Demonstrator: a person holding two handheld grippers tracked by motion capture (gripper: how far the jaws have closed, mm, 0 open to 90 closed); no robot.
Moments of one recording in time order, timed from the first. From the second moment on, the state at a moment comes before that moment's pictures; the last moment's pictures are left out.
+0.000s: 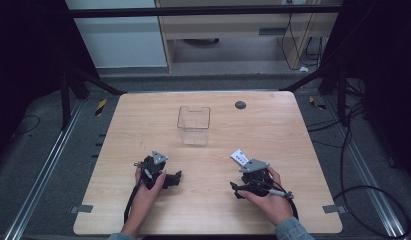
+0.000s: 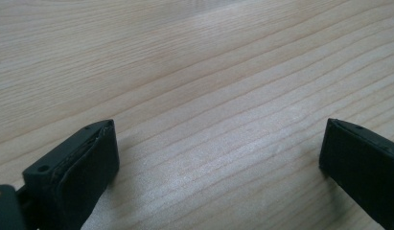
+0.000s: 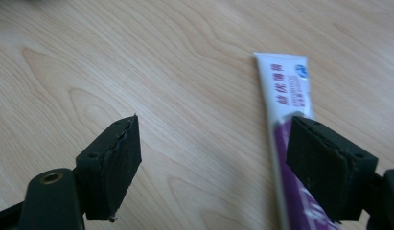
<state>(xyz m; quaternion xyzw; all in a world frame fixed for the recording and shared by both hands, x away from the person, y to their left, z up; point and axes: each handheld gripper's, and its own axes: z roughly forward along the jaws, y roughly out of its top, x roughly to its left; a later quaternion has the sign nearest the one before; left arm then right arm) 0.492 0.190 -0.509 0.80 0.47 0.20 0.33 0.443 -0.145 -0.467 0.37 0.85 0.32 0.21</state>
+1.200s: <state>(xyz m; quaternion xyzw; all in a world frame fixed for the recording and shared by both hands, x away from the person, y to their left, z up) 0.488 0.191 -0.509 0.80 0.46 0.20 0.33 0.497 -0.191 -0.428 0.39 0.87 0.25 0.17</state>
